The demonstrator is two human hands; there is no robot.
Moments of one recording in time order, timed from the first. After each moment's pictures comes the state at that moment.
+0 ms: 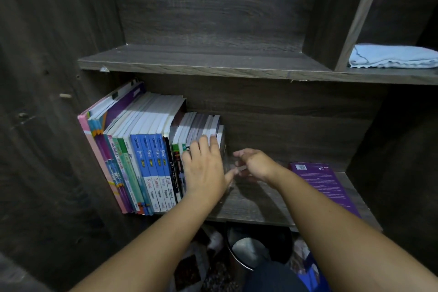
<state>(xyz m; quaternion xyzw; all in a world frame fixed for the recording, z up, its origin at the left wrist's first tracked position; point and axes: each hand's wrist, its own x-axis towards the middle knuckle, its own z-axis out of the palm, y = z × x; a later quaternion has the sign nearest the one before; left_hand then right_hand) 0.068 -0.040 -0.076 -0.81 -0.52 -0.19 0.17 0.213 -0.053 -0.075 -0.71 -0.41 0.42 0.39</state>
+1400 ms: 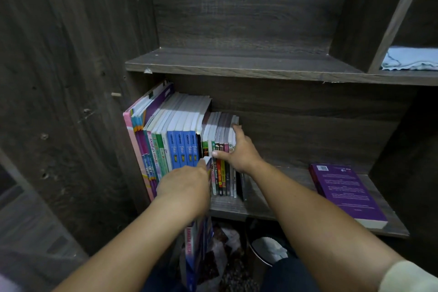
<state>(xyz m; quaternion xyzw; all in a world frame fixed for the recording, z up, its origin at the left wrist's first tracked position) -0.039 -0.071 -0.021 -0.84 -0.54 0.06 0.02 0.133 -0.007 -0.072 -0.73 -0.52 0.25 0.37</state>
